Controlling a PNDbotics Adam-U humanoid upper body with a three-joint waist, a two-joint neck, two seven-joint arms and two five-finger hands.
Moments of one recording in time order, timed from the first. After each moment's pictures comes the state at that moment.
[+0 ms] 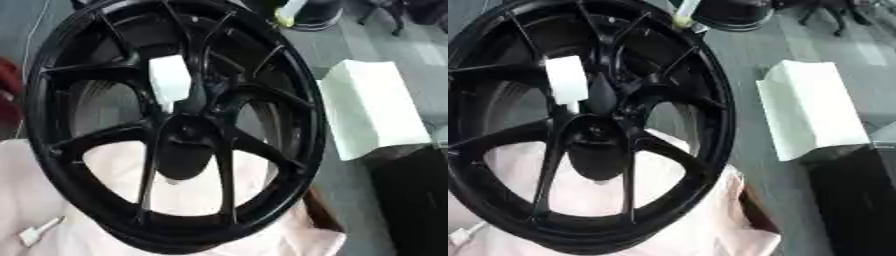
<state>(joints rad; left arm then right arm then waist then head) -0.33 0.25 0.09 -1.98 0.19 0.06 0.22 -0.10 -1.27 -0.23 -1.99 -0.51 0.05 0.04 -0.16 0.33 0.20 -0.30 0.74</state>
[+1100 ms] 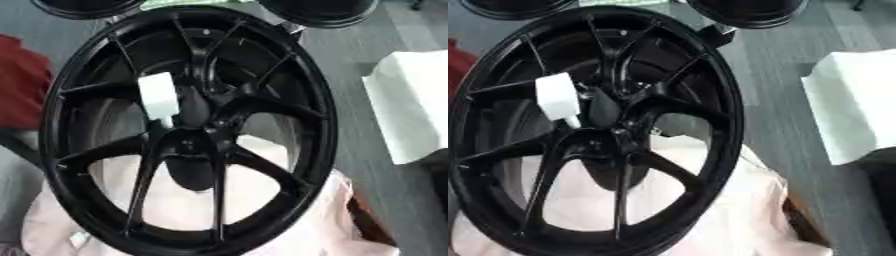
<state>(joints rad) -0.34 0.25 0.13 -1.98 0.17 0.05 0.27 0.41 -0.74 -0.52 -1.99 0.10 0.03 -0.37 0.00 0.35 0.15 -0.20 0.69</state>
